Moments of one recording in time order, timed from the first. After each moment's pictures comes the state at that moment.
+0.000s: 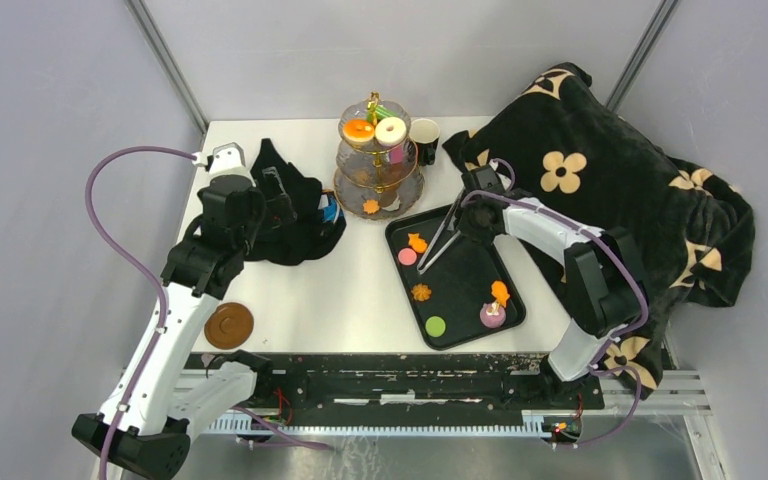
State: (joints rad) left arm -0.32 0.93 1.12 -0.68 -0.39 -0.40; right arm 0.40 1.70 1.12 -0.48 0.14 0.76
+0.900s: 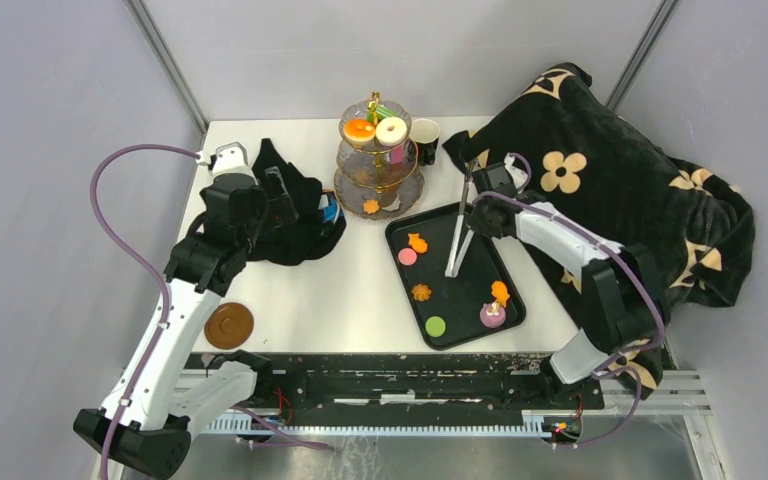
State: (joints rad) left arm -0.32 0.94 1.12 -0.68 -0.39 -0.40; right arm 0.39 1.63 1.09 -0.47 0.25 0.80
